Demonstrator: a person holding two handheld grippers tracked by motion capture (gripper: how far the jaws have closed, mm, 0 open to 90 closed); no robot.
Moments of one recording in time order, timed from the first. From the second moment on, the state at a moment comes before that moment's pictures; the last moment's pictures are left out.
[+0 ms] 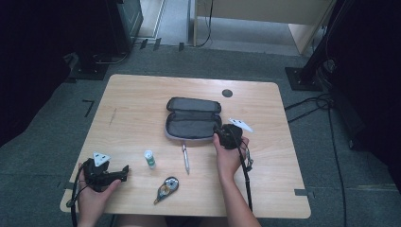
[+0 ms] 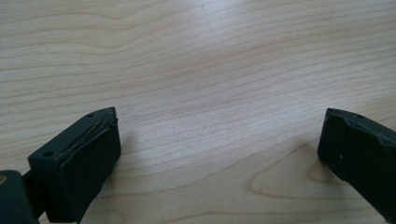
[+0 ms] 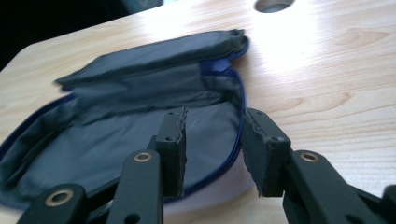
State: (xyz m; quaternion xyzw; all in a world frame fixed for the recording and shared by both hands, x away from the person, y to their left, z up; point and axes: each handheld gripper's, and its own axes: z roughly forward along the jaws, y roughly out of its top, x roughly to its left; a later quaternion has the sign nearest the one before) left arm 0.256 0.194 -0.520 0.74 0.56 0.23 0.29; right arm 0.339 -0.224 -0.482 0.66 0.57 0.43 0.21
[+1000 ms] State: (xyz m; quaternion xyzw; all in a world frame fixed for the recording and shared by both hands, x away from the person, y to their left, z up) left arm 0.256 0.194 -0.520 0.74 0.56 0.23 0.29; right arm 0.261 -0.157 -0.506 0.53 0.72 0.42 0.13
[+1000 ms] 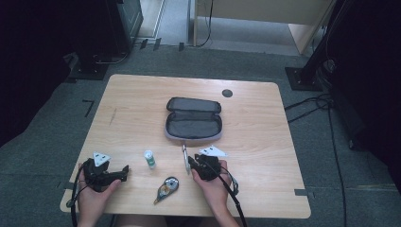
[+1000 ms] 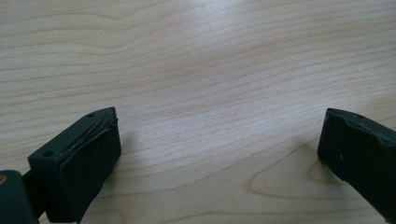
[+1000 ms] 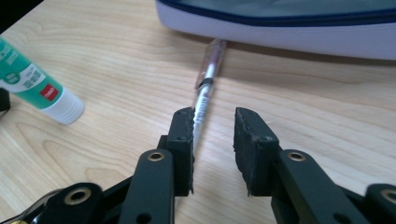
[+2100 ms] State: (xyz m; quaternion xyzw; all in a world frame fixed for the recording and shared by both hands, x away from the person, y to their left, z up) left arm 0.256 0.194 -0.519 0.74 0.56 0.23 0.29; right arm 0.253 -0.158 -0.515 0.48 0.78 0.37 0.18
